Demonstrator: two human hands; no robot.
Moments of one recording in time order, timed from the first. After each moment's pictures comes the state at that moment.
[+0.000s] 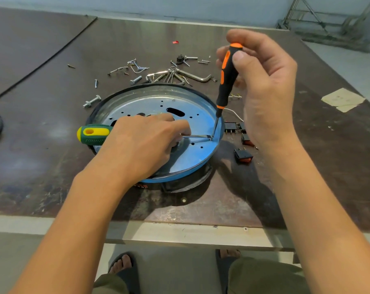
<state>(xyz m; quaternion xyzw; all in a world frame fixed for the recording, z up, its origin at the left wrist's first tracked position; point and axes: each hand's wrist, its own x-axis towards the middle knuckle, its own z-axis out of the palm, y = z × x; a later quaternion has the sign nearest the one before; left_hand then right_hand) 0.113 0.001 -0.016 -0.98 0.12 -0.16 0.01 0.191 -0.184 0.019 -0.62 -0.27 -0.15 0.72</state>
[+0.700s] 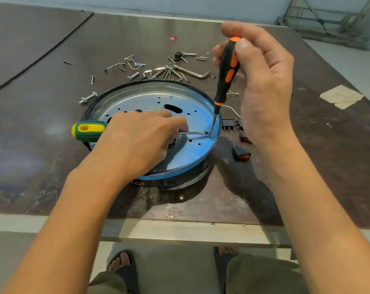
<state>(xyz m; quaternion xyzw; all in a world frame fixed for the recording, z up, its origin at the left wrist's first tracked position) 0.114 0.001 -0.017 -0.98 0.12 -0.15 0.01 0.190 -0.182 0.018 -0.63 -0.28 -0.15 0.71</state>
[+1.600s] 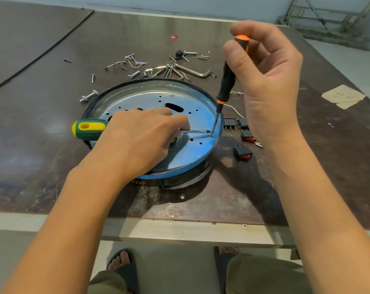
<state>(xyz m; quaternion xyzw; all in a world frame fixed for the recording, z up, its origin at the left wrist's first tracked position) 0.112 0.000 -0.014 -0.98 0.11 -0.16 0.00 0.191 -0.186 0.022 -0.65 -0.28 -0.17 0.68</state>
